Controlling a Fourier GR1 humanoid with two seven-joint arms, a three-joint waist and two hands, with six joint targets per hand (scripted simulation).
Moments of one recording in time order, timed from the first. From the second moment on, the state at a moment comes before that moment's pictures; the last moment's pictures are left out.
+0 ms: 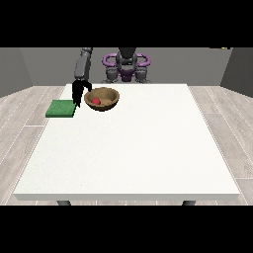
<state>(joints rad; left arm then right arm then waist) -0.71 0.53 0.40 -1.12 0.19 -0.30 0.14 -0.25 -0.12 -0.29 -0.87 -0.23 0.13 -0.31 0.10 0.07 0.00</state>
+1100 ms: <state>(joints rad) -0.71 0.61 0.44 -1.22 0.30 -0.35 0.17 -0.28 -0.09 -0.31 -0.80 -0.22 0.03 -0.49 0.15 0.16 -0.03</state>
